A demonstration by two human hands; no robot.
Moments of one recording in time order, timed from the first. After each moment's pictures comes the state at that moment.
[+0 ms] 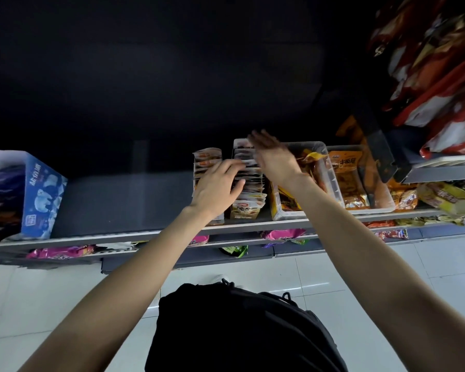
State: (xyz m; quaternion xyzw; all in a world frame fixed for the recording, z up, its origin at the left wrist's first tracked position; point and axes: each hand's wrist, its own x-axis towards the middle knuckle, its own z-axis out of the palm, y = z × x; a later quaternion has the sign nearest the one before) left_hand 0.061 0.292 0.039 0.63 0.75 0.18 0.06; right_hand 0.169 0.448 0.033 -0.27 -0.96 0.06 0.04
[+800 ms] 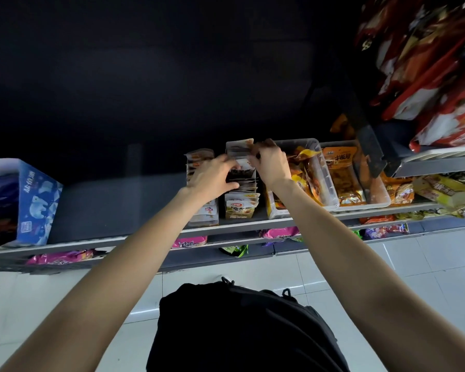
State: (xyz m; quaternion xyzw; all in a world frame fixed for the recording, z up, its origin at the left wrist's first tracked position) left_hand 0.050 0.323 0.047 0.65 0.75 0.10 0.13; right_hand 0.173 0.435 0.033 -0.42 -0.89 0.15 0.13
